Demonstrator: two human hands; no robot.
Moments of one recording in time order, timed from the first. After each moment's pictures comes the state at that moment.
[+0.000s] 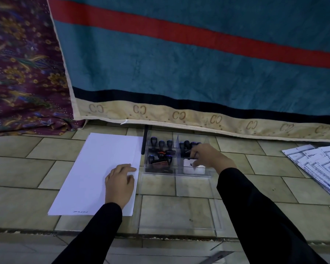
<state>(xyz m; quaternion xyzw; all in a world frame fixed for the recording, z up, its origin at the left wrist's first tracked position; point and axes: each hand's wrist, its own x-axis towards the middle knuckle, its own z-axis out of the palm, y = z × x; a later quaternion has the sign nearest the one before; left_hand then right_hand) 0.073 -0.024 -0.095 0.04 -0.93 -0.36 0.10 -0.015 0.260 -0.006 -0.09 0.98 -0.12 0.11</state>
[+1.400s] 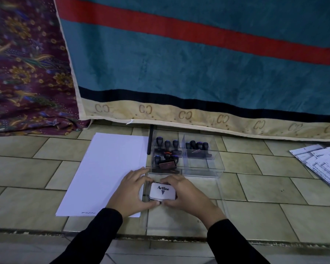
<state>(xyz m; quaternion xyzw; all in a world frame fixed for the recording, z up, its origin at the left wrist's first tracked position) 0.083 -0.037 -0.106 -0.19 -0.93 -0.32 0.04 0.088 0.177 -0.051 -0.25 0.94 -0.24 0.06</state>
